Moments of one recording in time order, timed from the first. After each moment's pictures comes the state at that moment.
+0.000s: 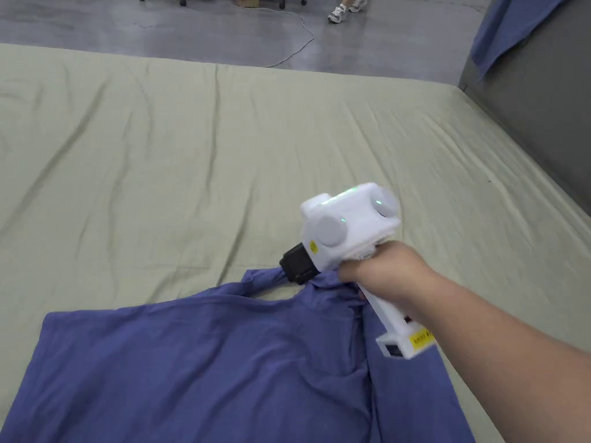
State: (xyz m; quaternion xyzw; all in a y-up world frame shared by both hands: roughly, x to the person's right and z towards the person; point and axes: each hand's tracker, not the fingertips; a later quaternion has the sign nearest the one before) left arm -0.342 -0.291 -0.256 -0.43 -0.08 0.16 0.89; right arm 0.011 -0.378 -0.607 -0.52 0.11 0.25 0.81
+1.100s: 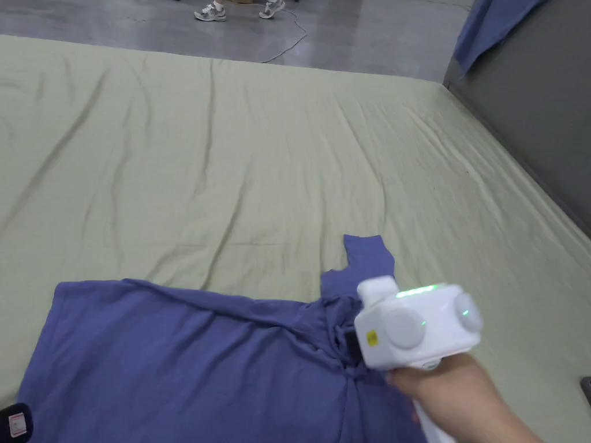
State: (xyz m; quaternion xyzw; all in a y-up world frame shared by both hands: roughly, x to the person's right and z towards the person) left arm -0.351 -0.288 -0.230 -0.43 -0.06 0.20 0.88; right arm 0.075 -0.405 -0.385 -0.59 0.05 0.07 0.81
